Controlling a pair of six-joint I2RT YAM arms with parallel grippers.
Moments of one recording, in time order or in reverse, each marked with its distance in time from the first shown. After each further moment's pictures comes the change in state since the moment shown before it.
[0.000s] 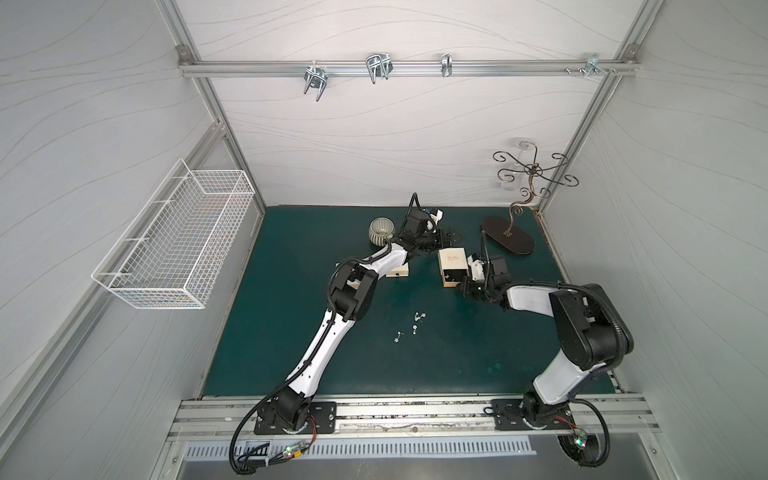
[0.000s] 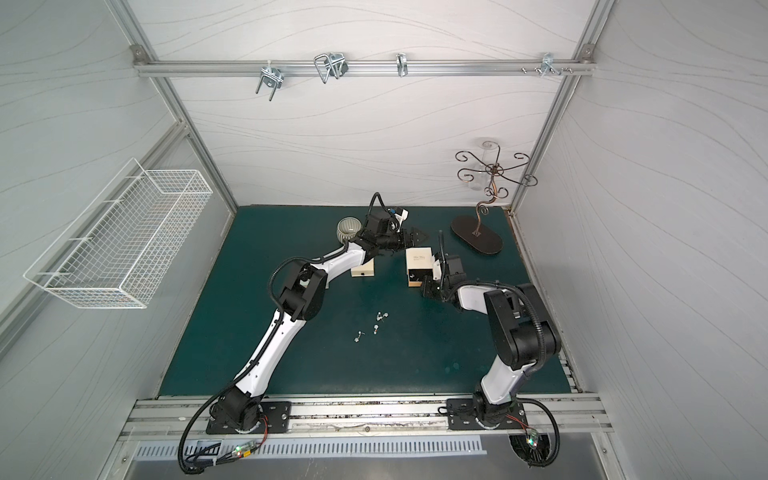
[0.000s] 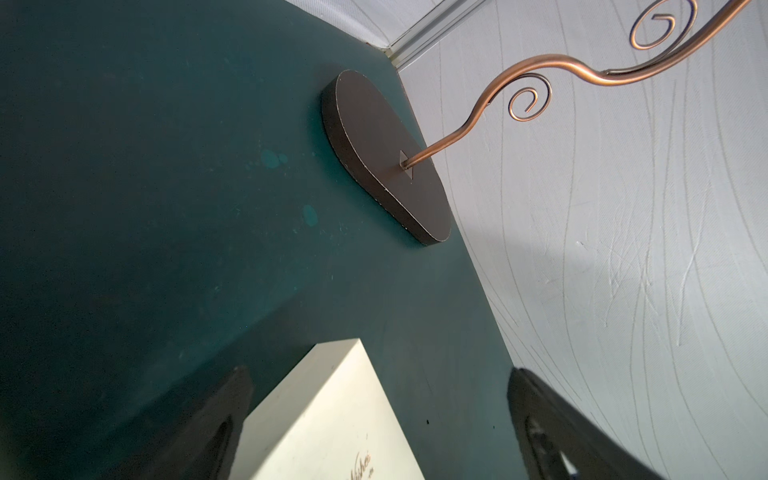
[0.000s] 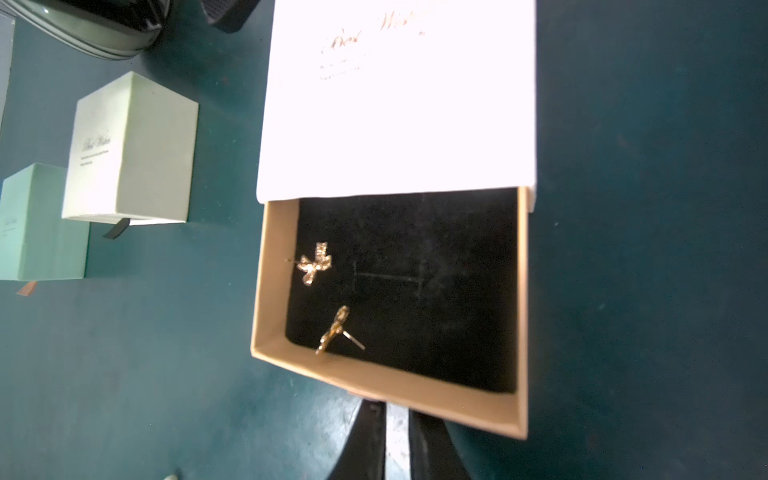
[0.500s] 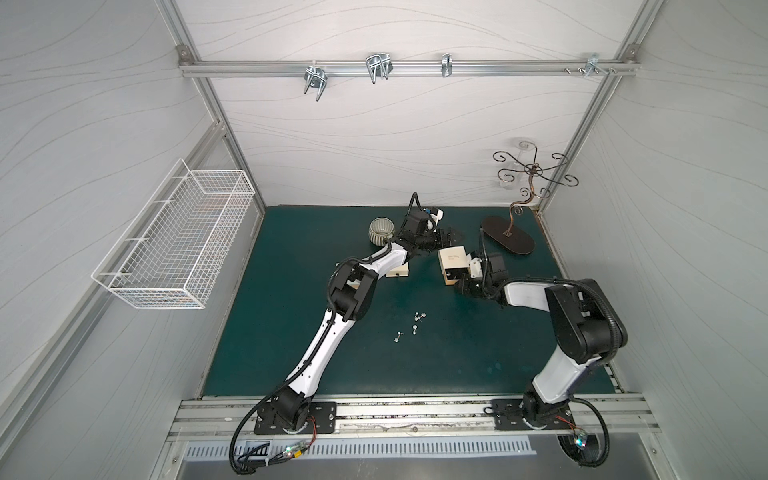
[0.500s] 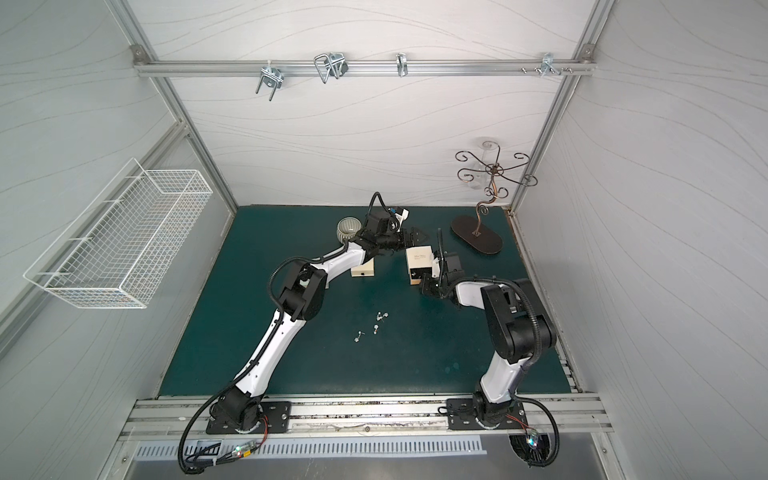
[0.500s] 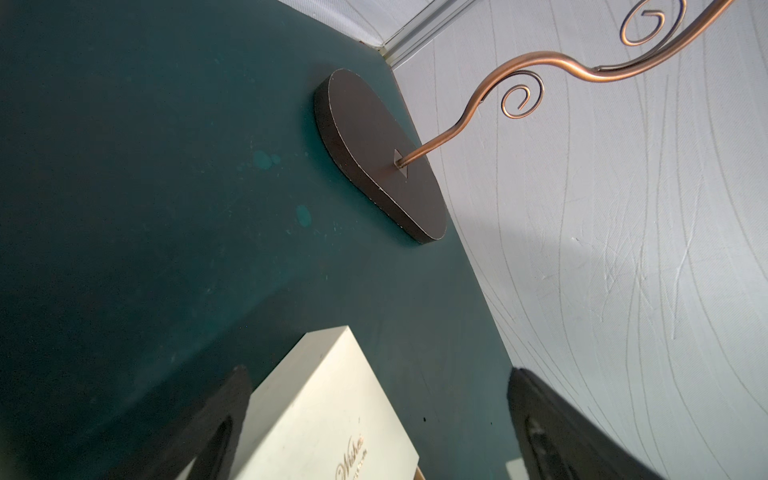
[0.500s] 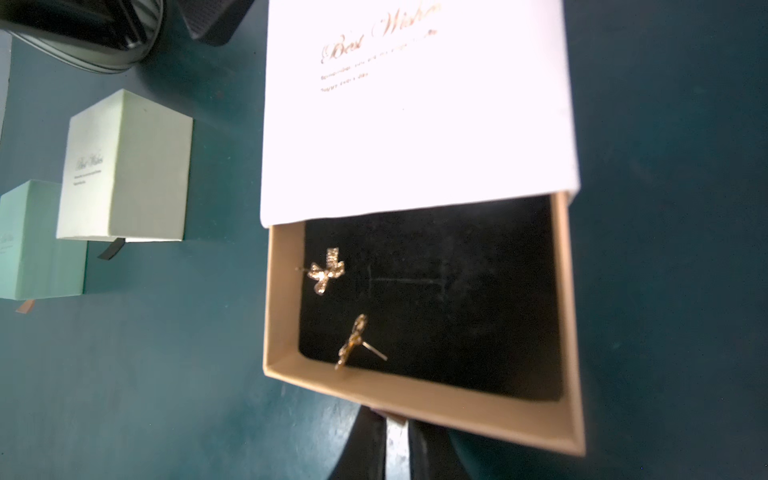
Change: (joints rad) left arm 0.000 0.000 0.004 0.000 0.012 0.007; right arm 0.000 0.046 0.042 0.000 -0.003 0.012
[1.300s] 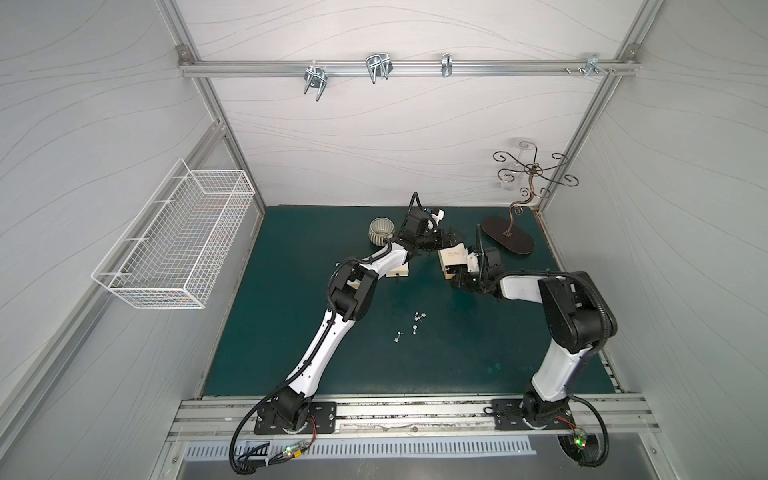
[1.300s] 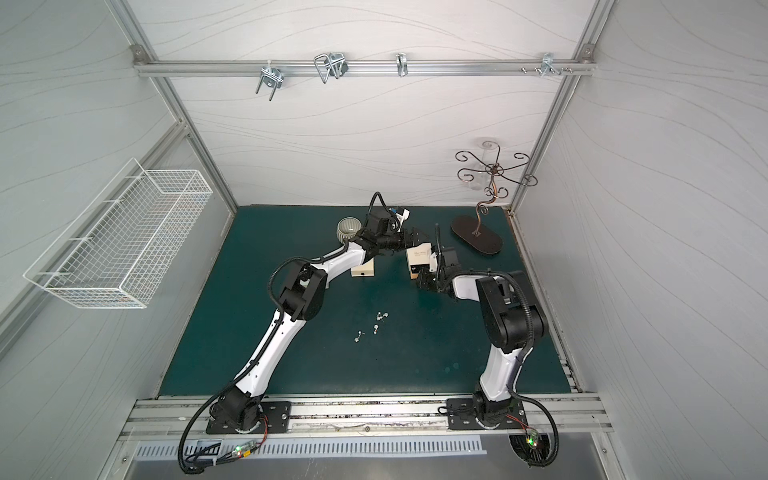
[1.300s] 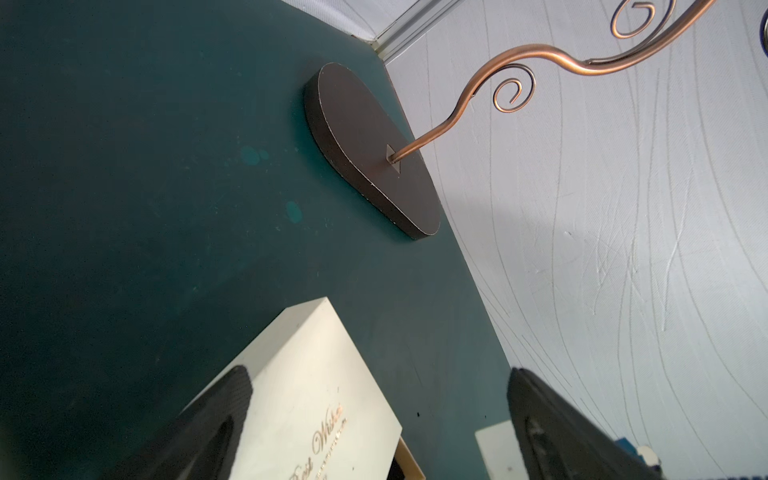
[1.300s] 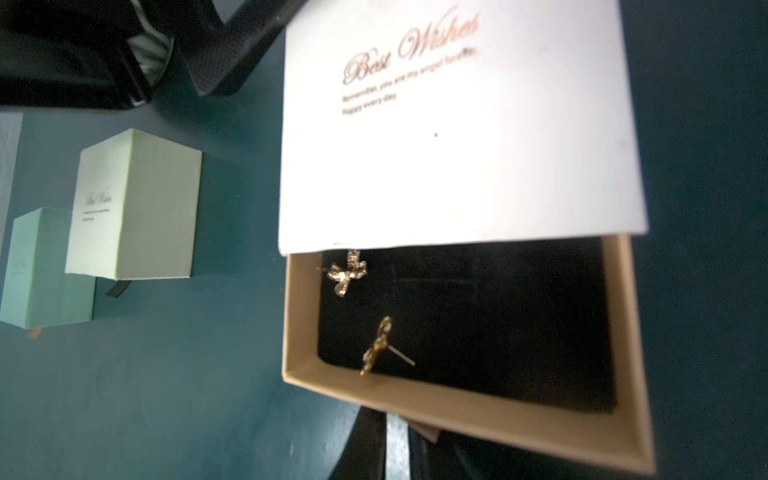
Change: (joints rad) left arm -0.001 0.000 0.003 0.000 0.020 0.000; right arm -0.001 0.085 0.088 0.017 -0.018 0.007
